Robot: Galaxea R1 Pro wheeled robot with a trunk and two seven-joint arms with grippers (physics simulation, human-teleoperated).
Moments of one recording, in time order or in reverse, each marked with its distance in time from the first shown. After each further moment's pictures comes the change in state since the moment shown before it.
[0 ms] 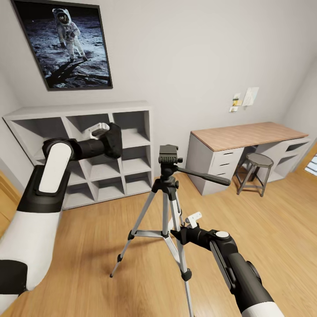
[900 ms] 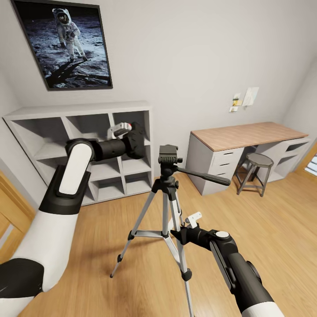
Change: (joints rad) left arm -0.003 -0.121 -0.075 -0.012 0.008 0.000 -0.022; right arm 0.000 0.000 0.000 0.000 0.003 0.001 0.003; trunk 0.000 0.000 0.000
